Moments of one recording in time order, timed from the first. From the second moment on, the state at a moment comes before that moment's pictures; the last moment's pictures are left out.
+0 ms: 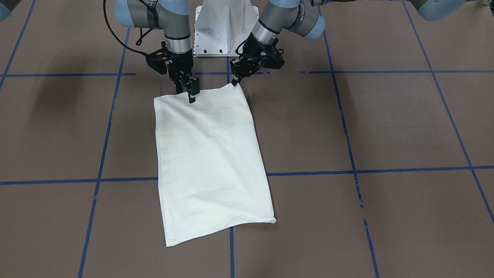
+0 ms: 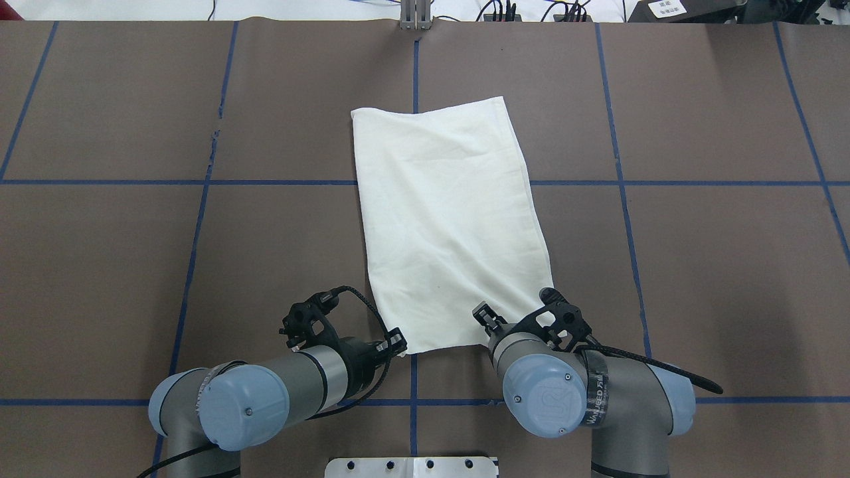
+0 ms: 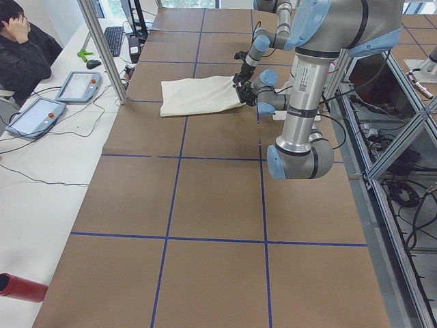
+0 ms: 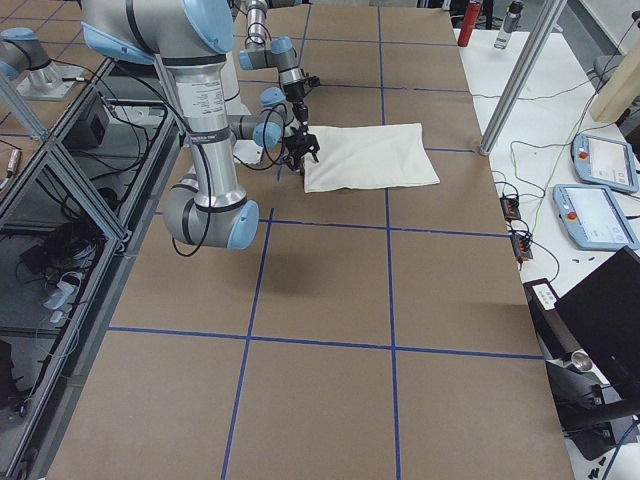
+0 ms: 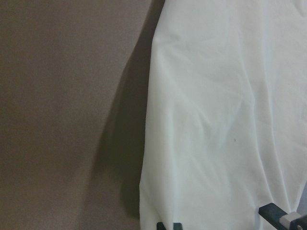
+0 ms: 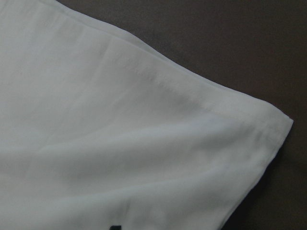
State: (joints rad) left arm -0.16 -2.00 -1.76 -2.28 -1.40 -1.94; right arm 0.17 -1.20 1.88 -1.47 1.31 2.31
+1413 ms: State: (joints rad) left arm -0.19 -1.95 -2.06 -2.04 -1.43 -1.83; right arm 0.20 -1.20 2.09 -1.52 1.29 2.33
